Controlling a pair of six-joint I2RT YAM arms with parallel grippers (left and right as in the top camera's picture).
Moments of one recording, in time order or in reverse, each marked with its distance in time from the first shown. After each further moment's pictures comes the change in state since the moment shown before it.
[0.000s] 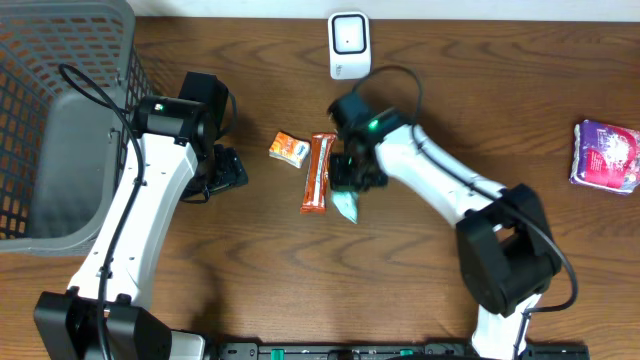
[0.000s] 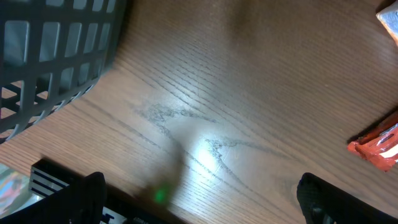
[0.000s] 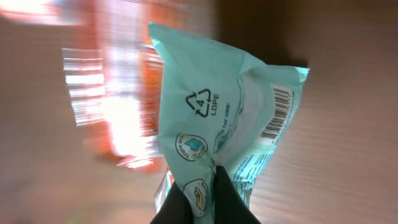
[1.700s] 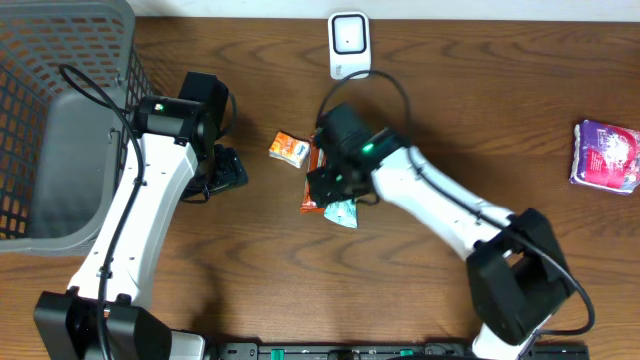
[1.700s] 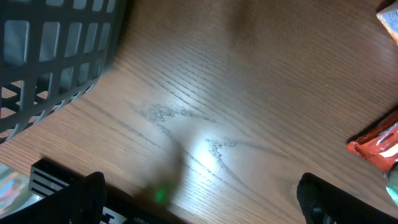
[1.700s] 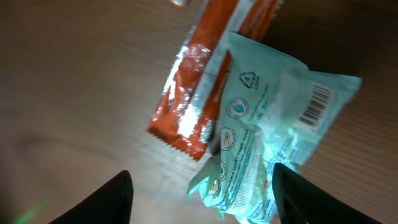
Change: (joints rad) left arm 0.000 0.000 0.000 0.000 0.000 0.000; right arm 0.131 -0.117 -0.113 0.145 0.121 -0.140
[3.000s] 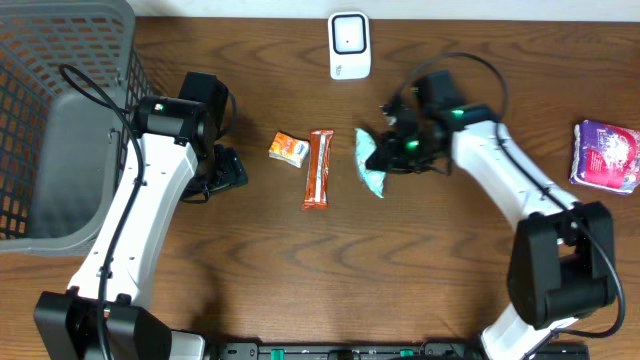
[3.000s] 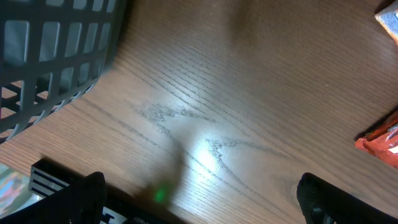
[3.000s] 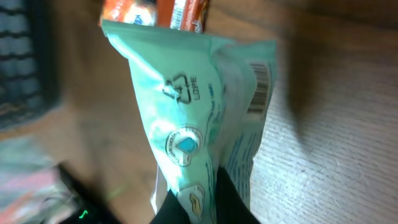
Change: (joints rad) left arm 0.000 0.000 0.000 0.000 0.000 0.000; right arm -0.472 -0.033 -0.086 0.042 -0.578 -0.176
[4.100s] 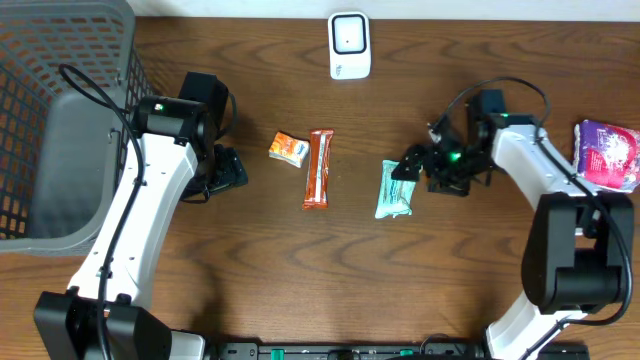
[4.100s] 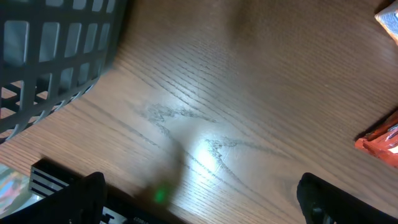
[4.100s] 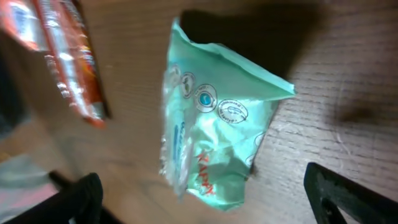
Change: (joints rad) left arm 0.000 0.000 0.000 0.000 0.000 0.000; right arm -0.175 0.039 -0.059 -0.148 0.118 -0.058
